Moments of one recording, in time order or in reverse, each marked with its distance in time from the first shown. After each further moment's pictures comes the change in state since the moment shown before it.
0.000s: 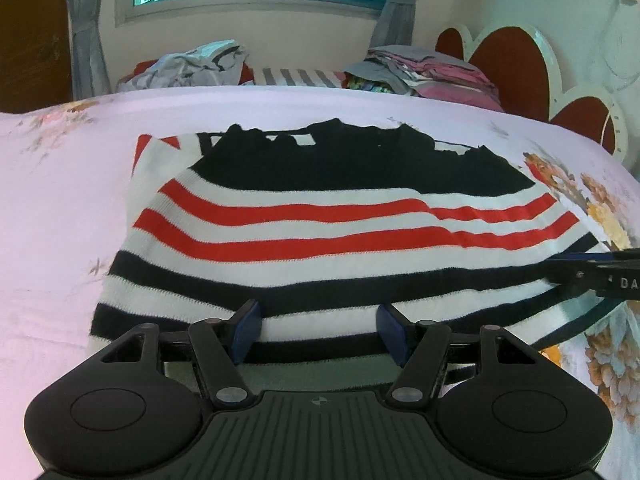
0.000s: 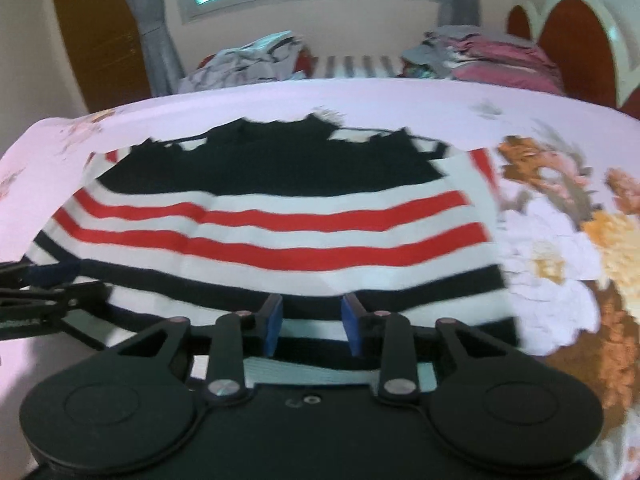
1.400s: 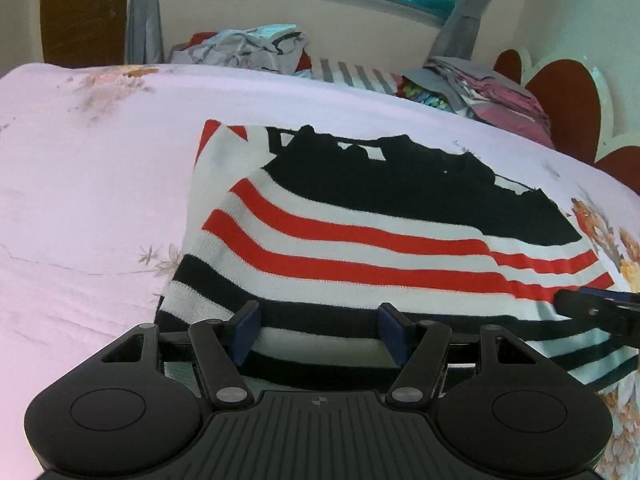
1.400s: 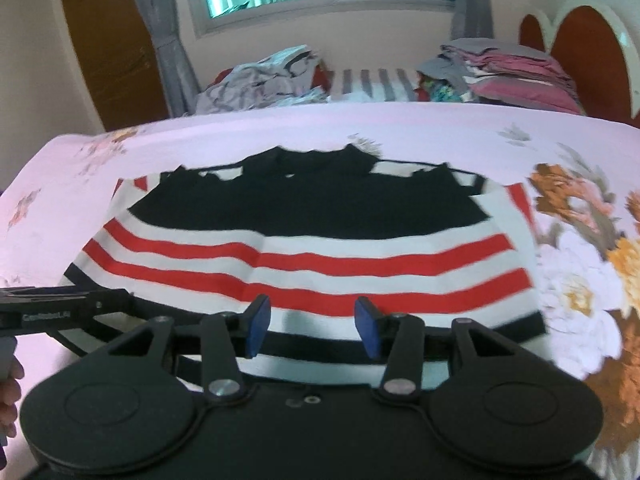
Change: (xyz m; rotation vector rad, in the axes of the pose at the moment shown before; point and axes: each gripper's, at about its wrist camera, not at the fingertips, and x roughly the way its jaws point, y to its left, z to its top) left arm 0.006 0.035 0.018 -0.164 0.034 0.080; right arm 0.014 0.043 0.030 -0.005 -0.007 0.108
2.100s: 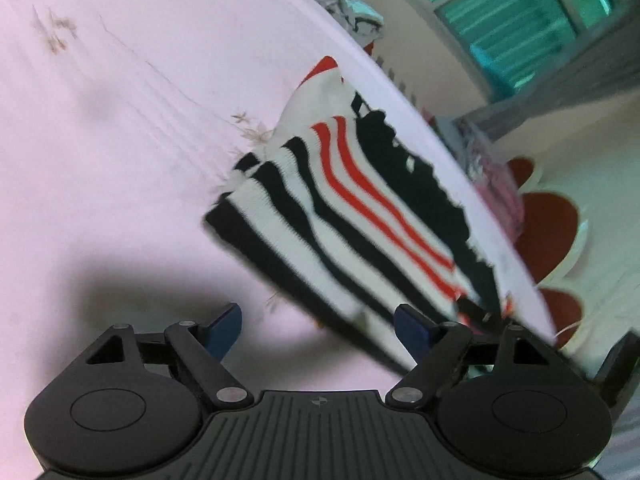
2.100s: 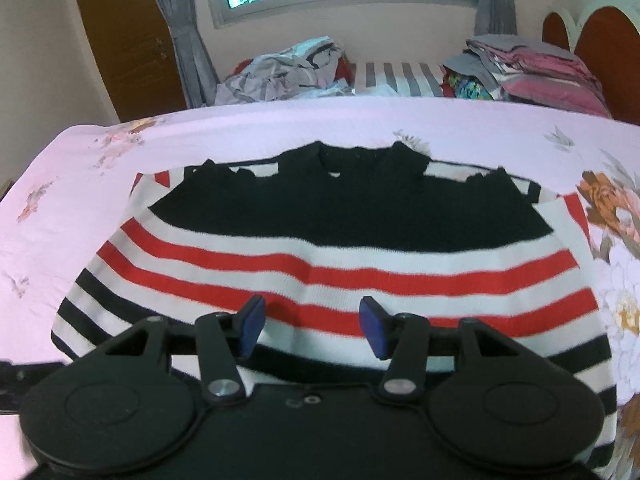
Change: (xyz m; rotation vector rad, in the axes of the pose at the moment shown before) left arm -0.024 0.077 -0.069 -0.603 0.064 -0.263; right arm 0.021 0.030 0.010 -0.012 0.020 0.015
